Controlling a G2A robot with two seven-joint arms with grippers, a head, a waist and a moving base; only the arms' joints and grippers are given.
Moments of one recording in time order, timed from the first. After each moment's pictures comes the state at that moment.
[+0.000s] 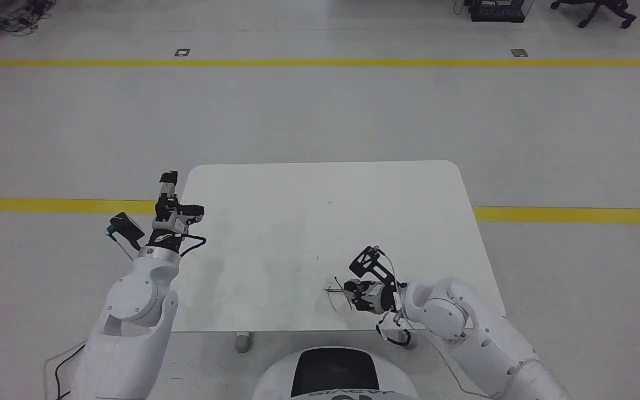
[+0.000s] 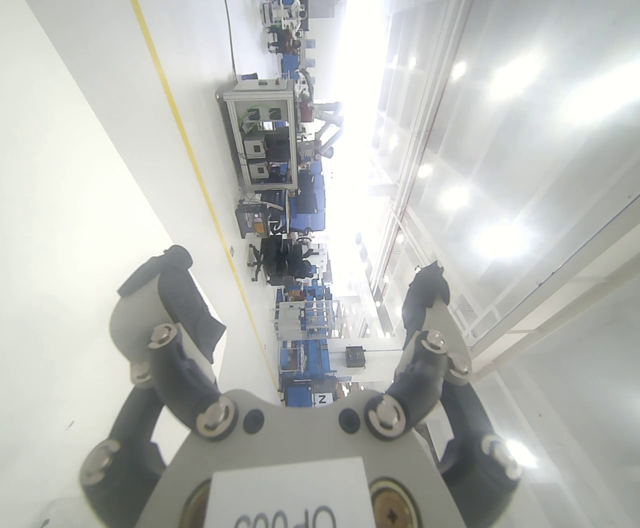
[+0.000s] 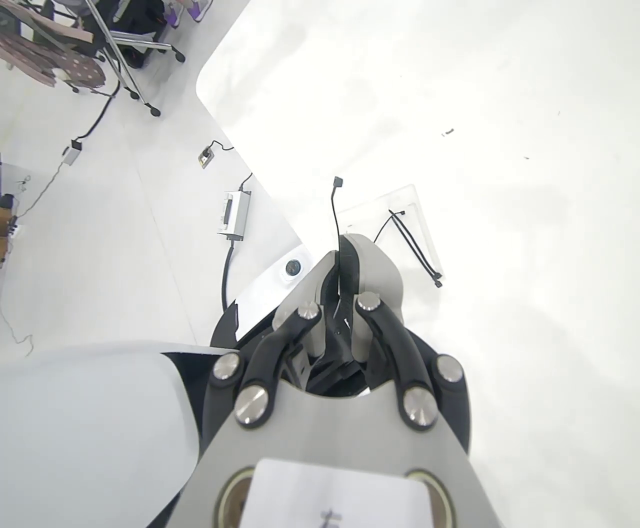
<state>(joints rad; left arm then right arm) 1.73 -1.15 -1.60 -1.80 -0.42 0.00 0.00 -1.54 -1.06 1.01 -1.71 -0.73 -0.34 0.71</state>
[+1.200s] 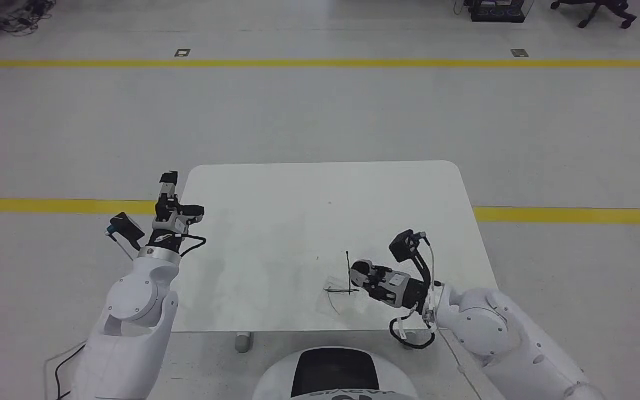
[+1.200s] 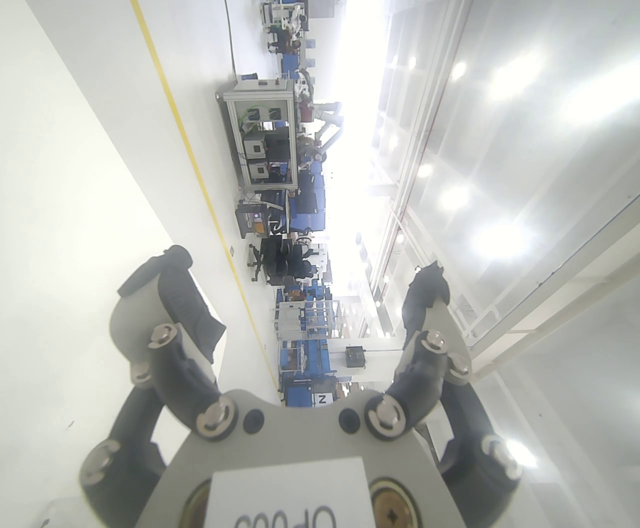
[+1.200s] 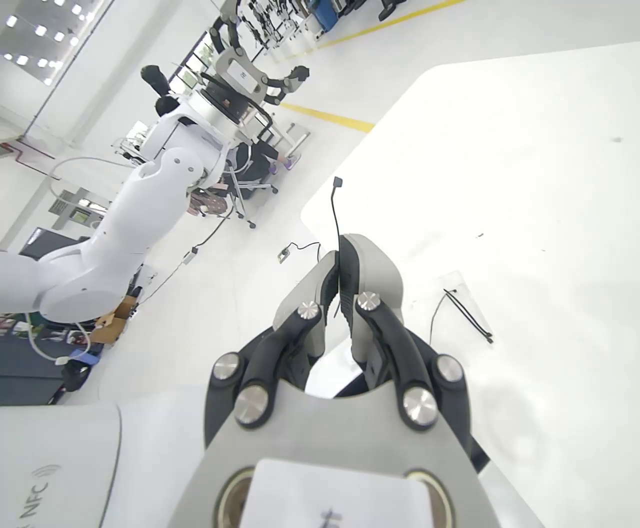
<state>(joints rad) 1.73 -1.15 -1.60 -1.80 -0.42 0.00 0.00 -1.69 -0.92 1.13 -1.96 -0.43 -0.34 0.47</state>
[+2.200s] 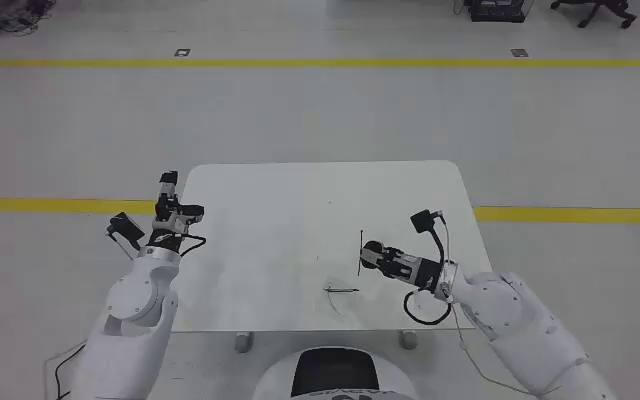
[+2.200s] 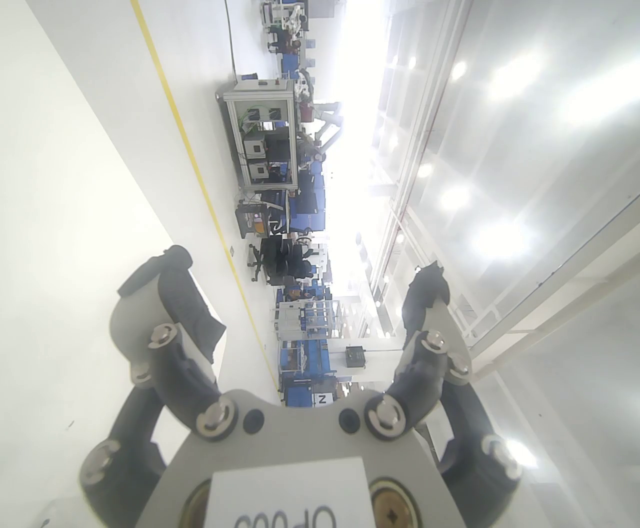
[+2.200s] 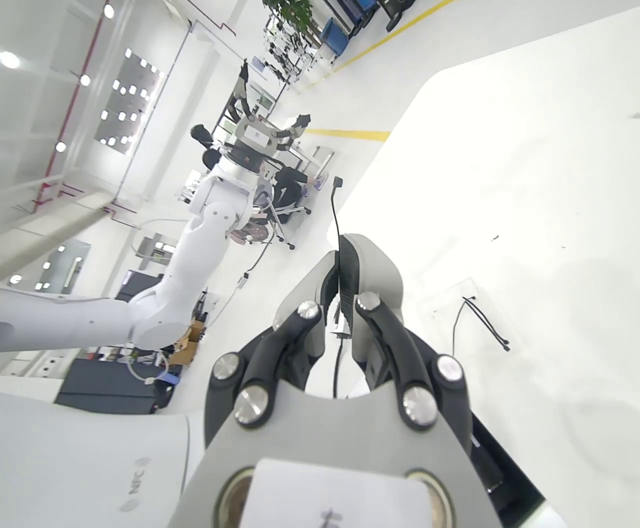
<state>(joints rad) 1.73 -1.15 -1.60 -1.80 -0.42 0.00 0.00 -1.58 -0.91 1.18 -1.82 -0.03 -0.34 0.60</state>
